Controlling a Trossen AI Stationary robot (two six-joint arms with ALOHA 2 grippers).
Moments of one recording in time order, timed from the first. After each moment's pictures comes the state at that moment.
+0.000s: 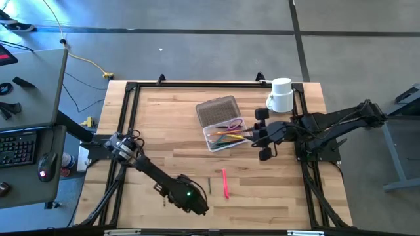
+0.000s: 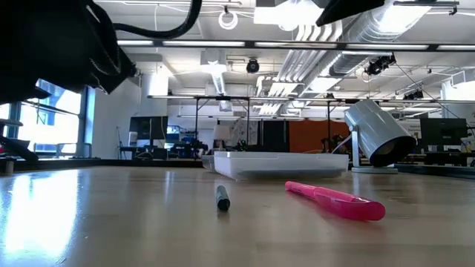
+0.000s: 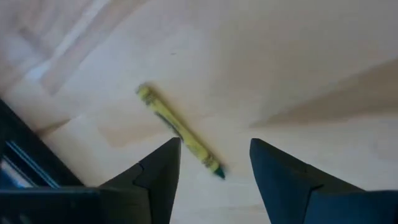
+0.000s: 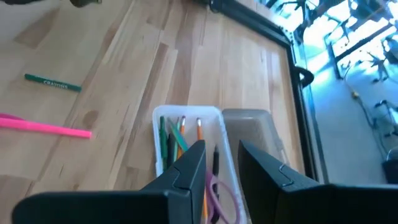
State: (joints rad) left arm -0.59 2.20 1.72 -1.37 0.22 -1.58; right arm 0.22 1.12 1.02 -0.57 0.37 -0.25
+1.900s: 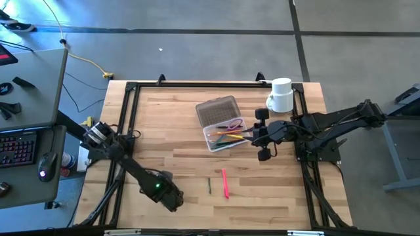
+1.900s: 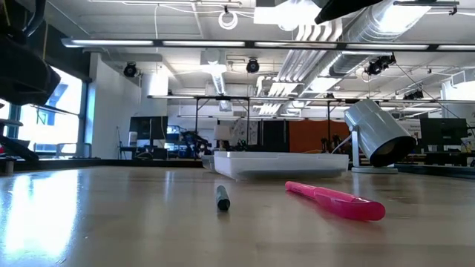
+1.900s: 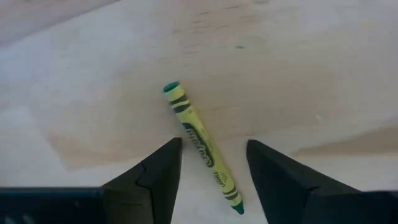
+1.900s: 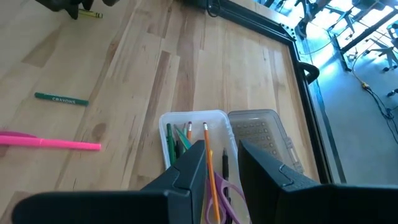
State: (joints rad) left arm -0.69 1.84 1.12 -0.78 0.07 -2.01; right arm 0.22 1.12 1.02 -0.55 0.36 -0.18
